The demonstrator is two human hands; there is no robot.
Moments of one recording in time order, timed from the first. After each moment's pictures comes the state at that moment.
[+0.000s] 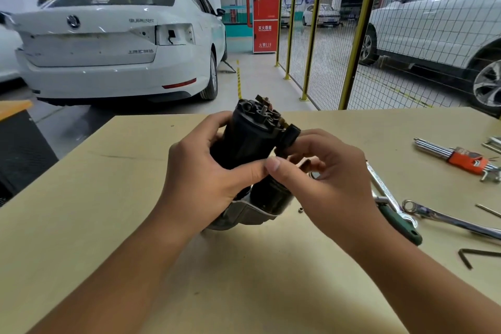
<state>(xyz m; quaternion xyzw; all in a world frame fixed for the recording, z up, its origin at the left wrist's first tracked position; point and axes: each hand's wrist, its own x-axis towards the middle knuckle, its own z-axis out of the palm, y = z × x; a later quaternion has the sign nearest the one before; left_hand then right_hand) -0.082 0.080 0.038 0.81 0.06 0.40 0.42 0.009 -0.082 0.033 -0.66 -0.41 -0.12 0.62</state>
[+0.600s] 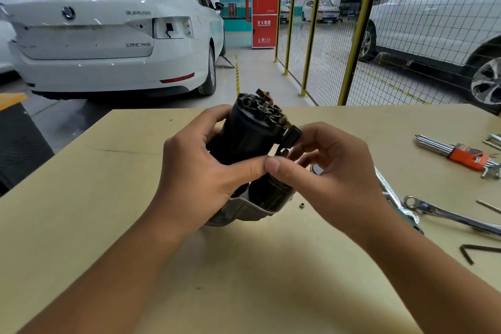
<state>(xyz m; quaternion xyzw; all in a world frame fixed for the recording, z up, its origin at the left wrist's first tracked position) -0.088 0.079 0.041 0.80 0.05 0.40 0.45 0.014 -0.086 0.035 -0.68 -0.43 -0.09 0.59</state>
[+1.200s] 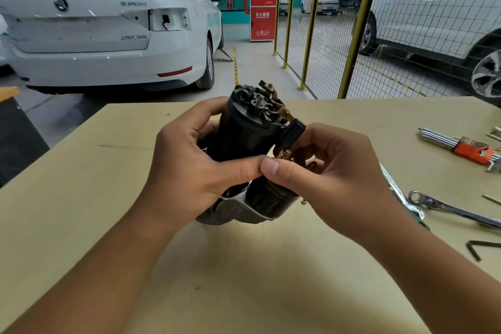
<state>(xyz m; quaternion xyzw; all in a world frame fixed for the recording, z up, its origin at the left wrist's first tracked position) -0.093 0.084 0.047 0.78 -0.01 0.37 0.50 0.001 -0.089 0.041 -0.70 -0.41 -0.02 0.59</state>
